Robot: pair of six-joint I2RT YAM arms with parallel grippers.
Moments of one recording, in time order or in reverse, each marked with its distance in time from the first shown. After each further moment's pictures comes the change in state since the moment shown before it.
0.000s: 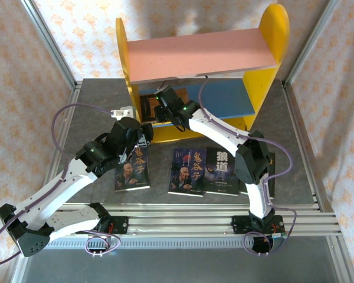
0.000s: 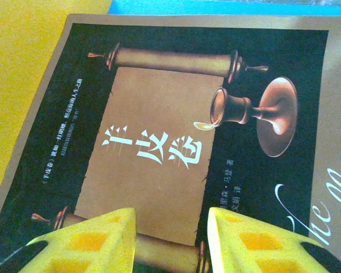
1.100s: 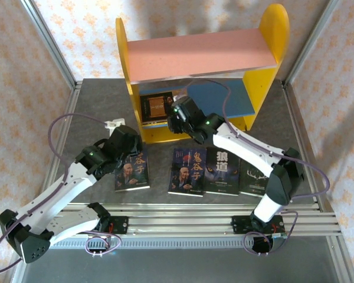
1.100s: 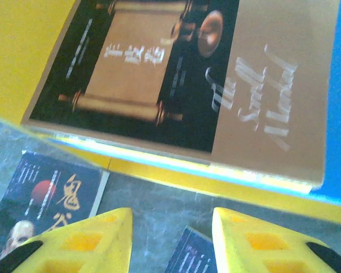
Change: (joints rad) left arm 0.097 -0.044 -0.158 -0.142 0.011 -0.061; right arm 0.037 -0.394 -0.421 0.055 0.006 0.024
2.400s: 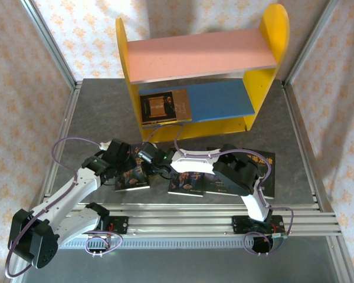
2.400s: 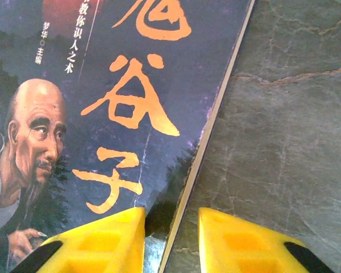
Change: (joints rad) left arm 0.189 -0.015 -0.313 0.101 0.219 -0.127; right arm 0.270 0.424 -0.038 0.196 -0.167 0.279
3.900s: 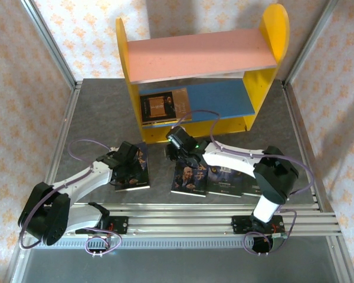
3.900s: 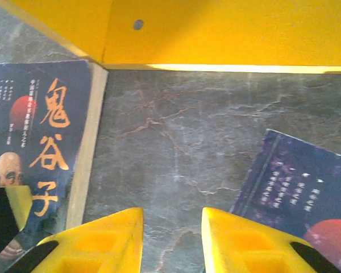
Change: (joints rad) left arm -0.036 0.230 -0.077 0.179 0.090 -0.030; right arm -0.192 -0.371 -0.270 -0.002 0.072 -0.018
